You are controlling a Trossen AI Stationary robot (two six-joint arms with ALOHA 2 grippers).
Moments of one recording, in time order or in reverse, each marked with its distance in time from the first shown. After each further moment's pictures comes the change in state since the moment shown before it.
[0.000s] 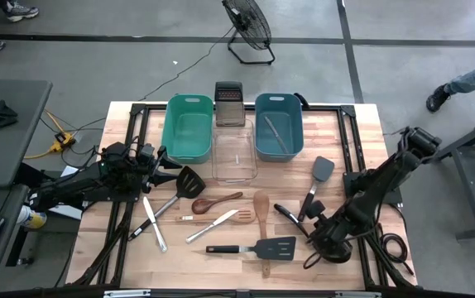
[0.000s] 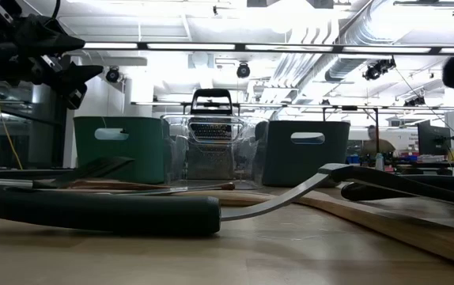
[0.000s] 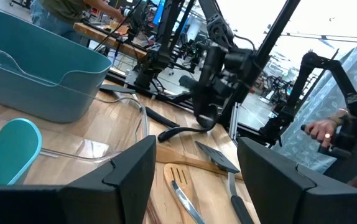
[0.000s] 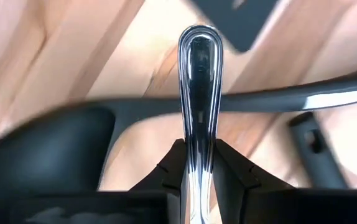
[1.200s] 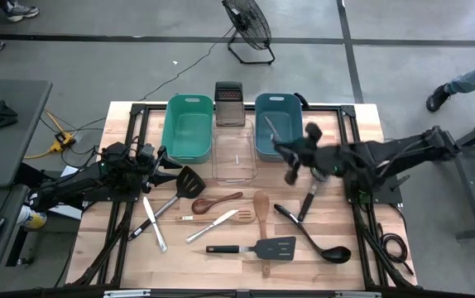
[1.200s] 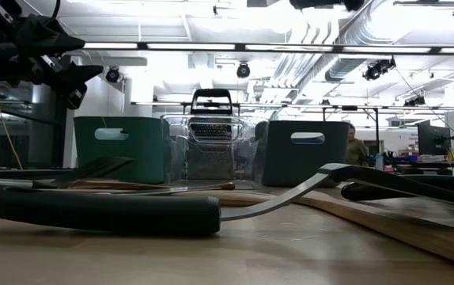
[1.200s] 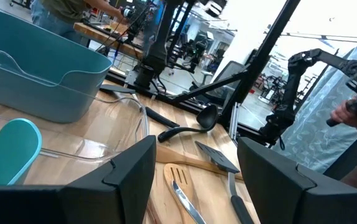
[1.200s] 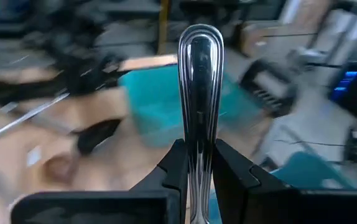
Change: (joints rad) left arm 0.000 0.000 0.000 0.000 0.000 0.000; right arm -0.623 -0.242 0.253 0.385 0.607 -0.084
